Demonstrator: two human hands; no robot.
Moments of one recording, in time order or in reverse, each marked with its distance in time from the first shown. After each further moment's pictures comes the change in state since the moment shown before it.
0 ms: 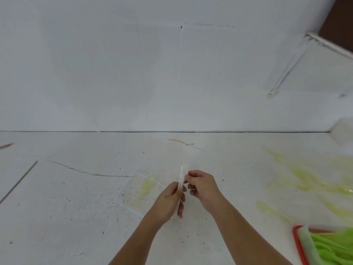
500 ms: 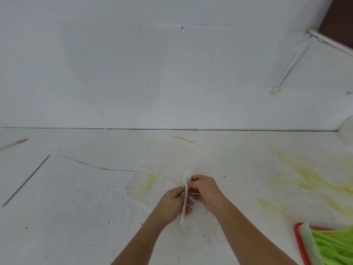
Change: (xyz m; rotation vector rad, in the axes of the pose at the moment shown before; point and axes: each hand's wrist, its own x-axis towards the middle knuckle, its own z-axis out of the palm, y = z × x) left_hand -0.016 -0.006 0.016 0.026 0.021 -0.066; right_hand -0.012 0.014 -0.014 -0.059 -0.092 0.075
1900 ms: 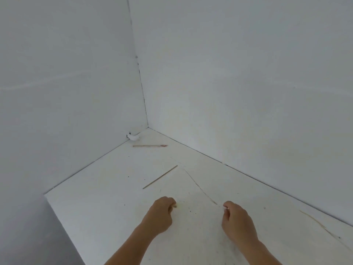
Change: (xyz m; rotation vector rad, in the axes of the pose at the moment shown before) left_hand -0.119 -0.101 -0.311 0.650 0.825 -0.020; right_hand 0.039 0.001 0.251 -1.215 -0.095 -0.850
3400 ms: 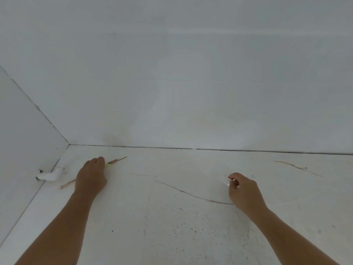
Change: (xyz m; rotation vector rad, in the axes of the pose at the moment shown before) left_hand 0.343 -0.137 -0.080 0.450 0.188 0.412; right_hand 0.071 0.004 0.018 0.117 0.334 0.484
